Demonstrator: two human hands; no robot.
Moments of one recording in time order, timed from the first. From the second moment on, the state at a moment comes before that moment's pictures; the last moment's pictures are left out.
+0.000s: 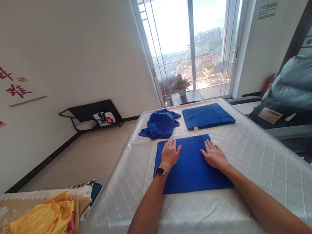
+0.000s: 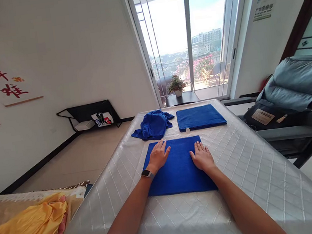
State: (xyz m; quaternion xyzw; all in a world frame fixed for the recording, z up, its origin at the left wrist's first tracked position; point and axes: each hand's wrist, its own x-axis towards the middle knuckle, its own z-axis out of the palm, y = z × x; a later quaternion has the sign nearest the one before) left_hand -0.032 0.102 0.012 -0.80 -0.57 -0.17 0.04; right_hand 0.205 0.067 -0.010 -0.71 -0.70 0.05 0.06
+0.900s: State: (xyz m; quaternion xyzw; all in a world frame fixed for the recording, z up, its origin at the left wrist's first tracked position) left_hand -0.088 0.072 -0.009 -0.77 -0.63 -0.06 -0.02; right_hand 0.206 0.065 -0.010 -0.71 -0.70 0.05 0.06
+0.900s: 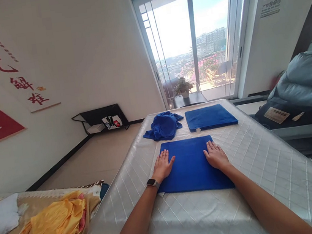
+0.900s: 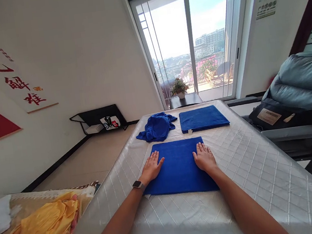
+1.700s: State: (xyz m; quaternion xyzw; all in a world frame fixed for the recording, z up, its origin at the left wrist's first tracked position) left_hand -0.092 0.075 -0.020 -0.77 -0.63 -0.09 -0.01; right_hand 0.206 -0.011 -0.013 -0.69 -0.73 0.02 0.04
